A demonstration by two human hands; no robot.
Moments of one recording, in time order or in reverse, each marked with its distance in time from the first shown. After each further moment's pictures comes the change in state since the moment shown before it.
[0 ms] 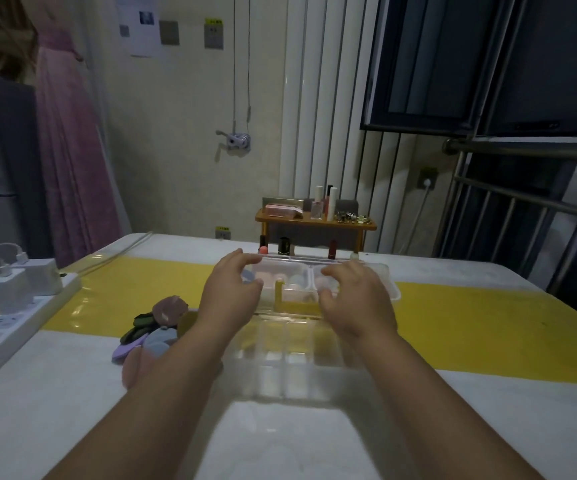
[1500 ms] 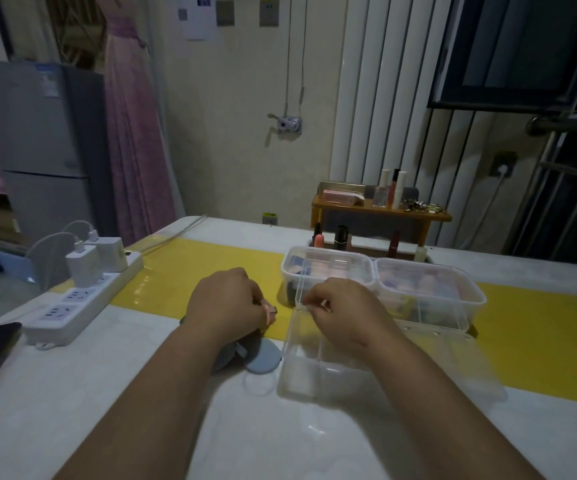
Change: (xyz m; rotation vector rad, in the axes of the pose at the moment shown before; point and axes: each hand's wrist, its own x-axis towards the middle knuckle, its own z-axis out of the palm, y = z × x) left_hand 0.009 -0.063 -0.065 0.843 -0.191 0.075; right_hand 0.001 -0.071 0.041 0.084 -0.468 -0.175
